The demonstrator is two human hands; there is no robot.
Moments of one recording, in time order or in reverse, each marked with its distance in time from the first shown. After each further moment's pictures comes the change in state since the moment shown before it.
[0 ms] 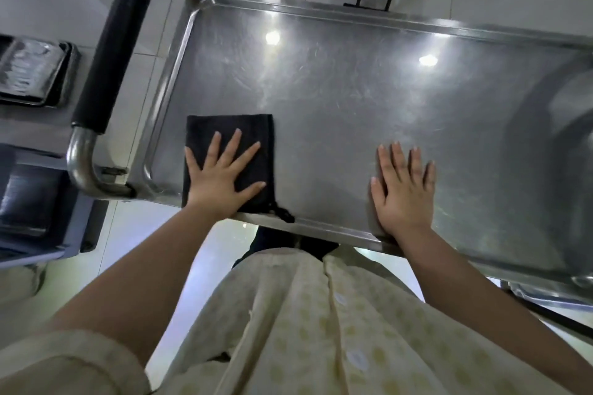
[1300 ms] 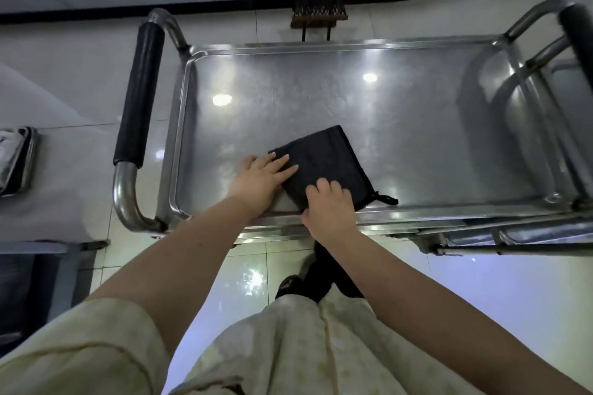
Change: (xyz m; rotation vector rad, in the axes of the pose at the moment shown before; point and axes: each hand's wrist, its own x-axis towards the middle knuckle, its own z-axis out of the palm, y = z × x) left_hand 0.020 0.003 -0.034 0.197 -0.034 0.562; right_hand -0.065 -0.197 -0.018 -0.025 0.022 -0.008
